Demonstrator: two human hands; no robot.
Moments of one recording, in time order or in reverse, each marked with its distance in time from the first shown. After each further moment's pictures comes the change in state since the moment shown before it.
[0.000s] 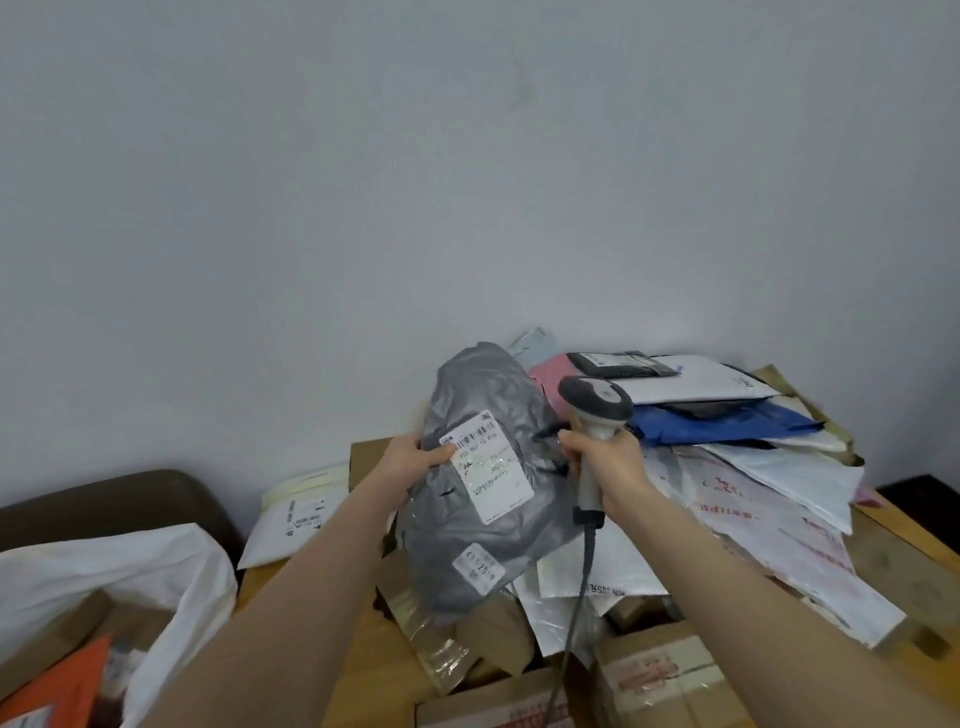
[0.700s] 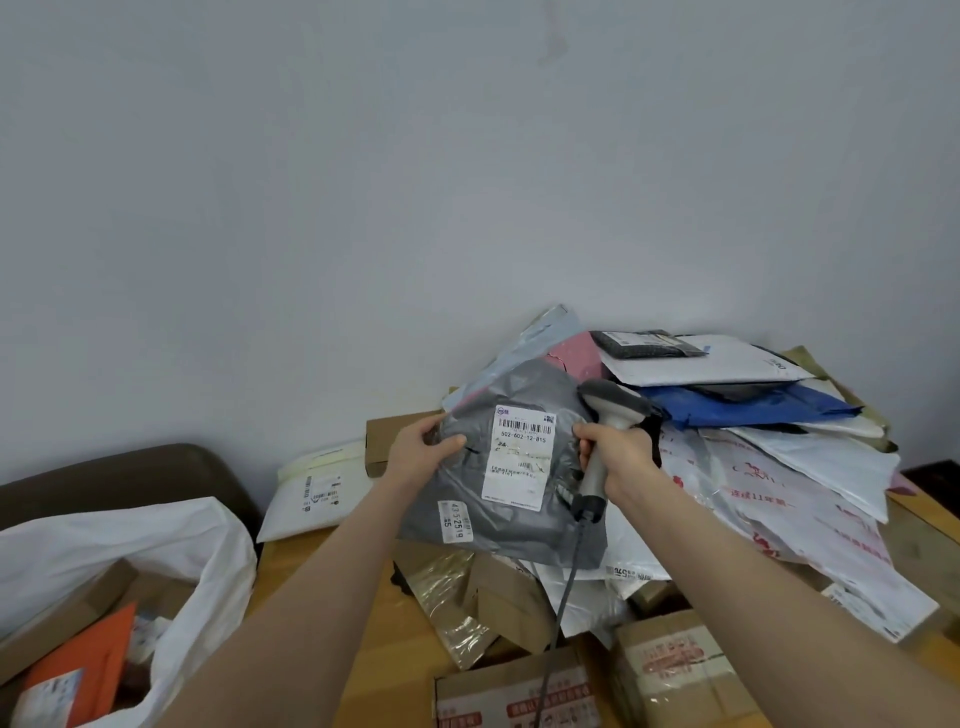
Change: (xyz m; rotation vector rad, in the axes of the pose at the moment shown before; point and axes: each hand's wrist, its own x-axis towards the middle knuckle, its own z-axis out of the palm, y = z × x) left_hand 0.015 -0.038 -0.015 0.149 0.114 0.265; right_hand 0.012 0.017 0.027 0.171 0.081 0.212
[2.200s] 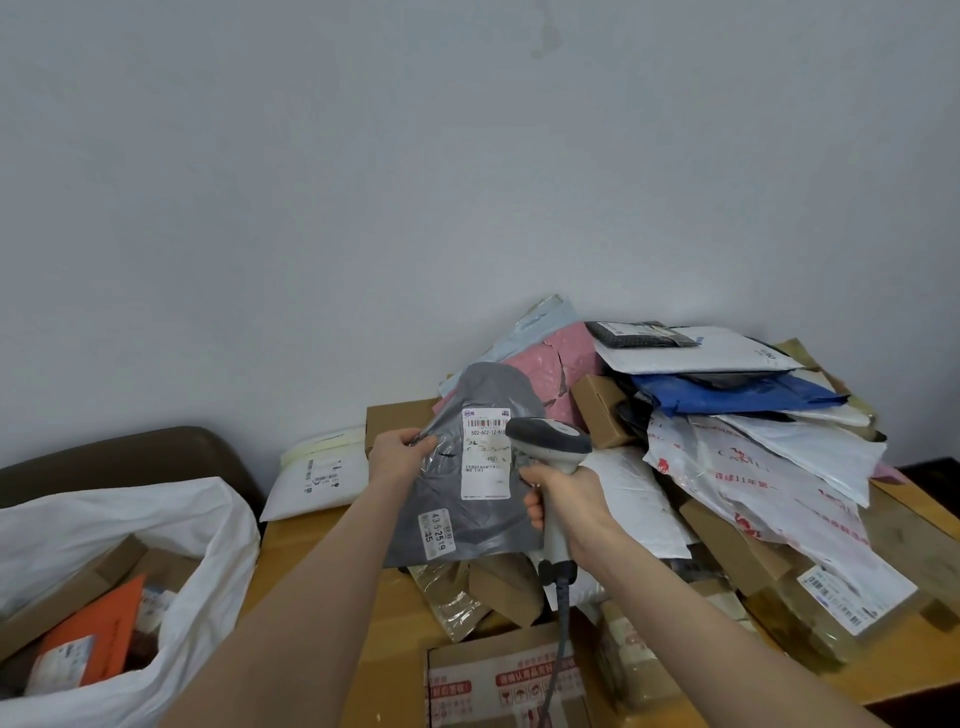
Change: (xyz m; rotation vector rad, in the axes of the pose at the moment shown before) left_hand -0.016 -0.024 0.005 0.027 0.249 -0.161; right_hand -0.078 0.044 -0.014 -0.254 -0.268 0.020
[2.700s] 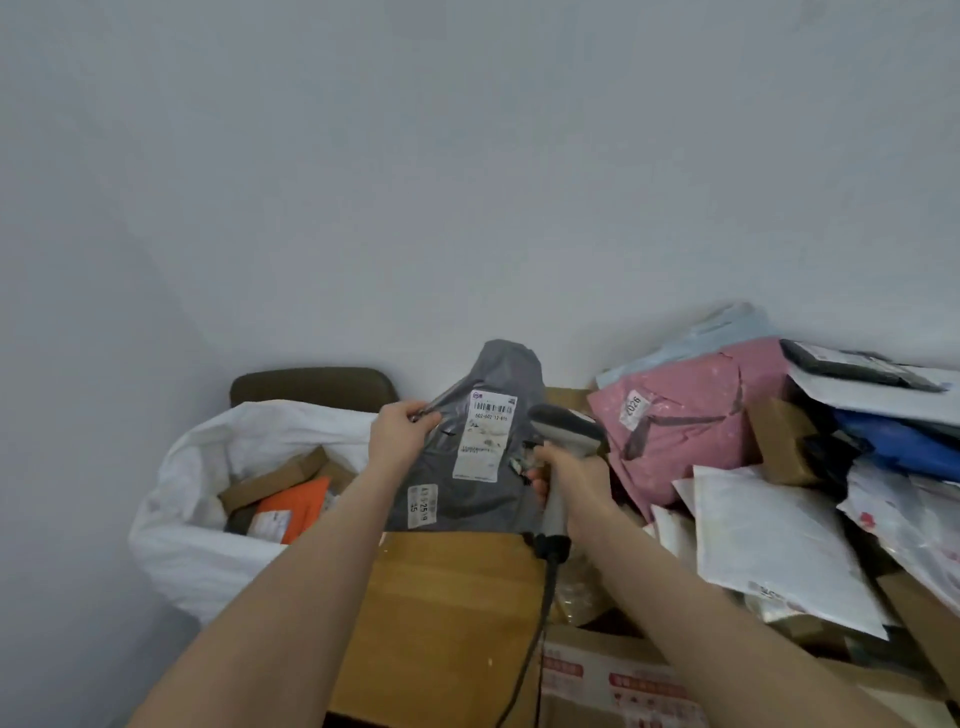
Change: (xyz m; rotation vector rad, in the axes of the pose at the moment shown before) left_hand -0.042 -0.033 -0.171 0.202 0.317 0.059; right_hand -0.017 0.020 0.131 0.043 -0.202 0.077
